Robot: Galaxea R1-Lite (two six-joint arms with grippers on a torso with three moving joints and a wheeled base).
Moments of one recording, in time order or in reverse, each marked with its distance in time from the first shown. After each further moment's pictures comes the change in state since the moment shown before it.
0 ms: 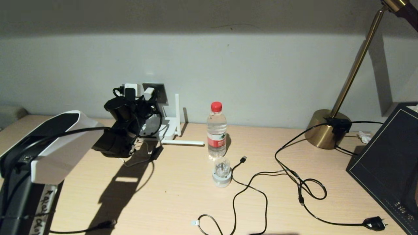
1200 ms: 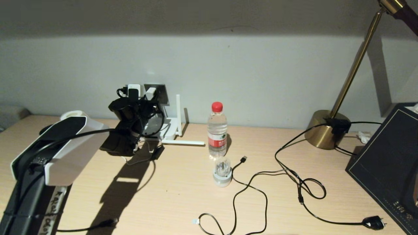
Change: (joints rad) left arm 0.001 0.079 -0.120 0.025 0.003 0.000; right arm 0.000 0.000 0.000 0.000 0.000 0.000
